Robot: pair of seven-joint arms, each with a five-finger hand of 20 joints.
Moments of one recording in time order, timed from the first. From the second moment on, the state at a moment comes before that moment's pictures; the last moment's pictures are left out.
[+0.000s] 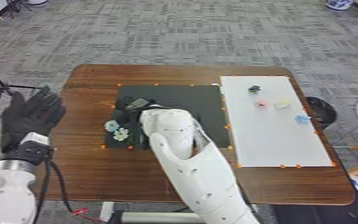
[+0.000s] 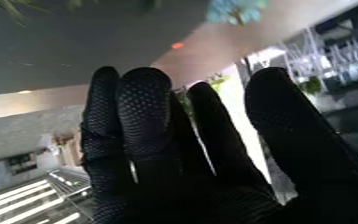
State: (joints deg) left arm 120.4 -61.5 -106.9 -117.4 24.1 10.2 4.5; right arm -72.5 -101.2 57.0 -86.7 -163.5 -34.7 2.5
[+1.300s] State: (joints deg) left arm 112.0 -55.1 -99.7 -105.3 5.2 3.0 -6.7; right arm -84.1 -87.3 60.0 -106.5 -137.3 -19.1 9.2
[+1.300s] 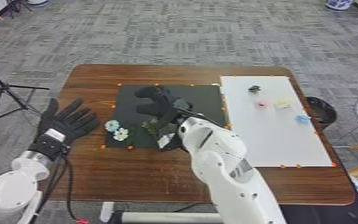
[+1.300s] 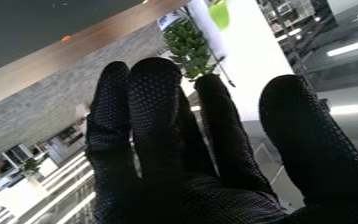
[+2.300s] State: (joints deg) left arm 112.0 -54.6 -93.8 -105.4 4.9 0.2 0.1; right arm -86.1 -87.5 61.2 -106.7 -135.3 -19.9 9.0
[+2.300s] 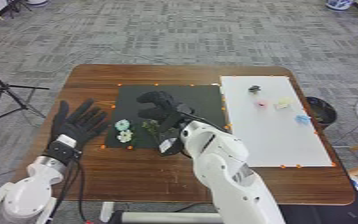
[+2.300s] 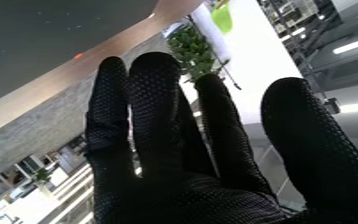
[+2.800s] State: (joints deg) left arm 120.5 -56.1 -107.6 -112.5 13.1 6.8 9.4; right arm -80.1 -90.3 64.3 -101.3 -150.6 -36.1 -6.0
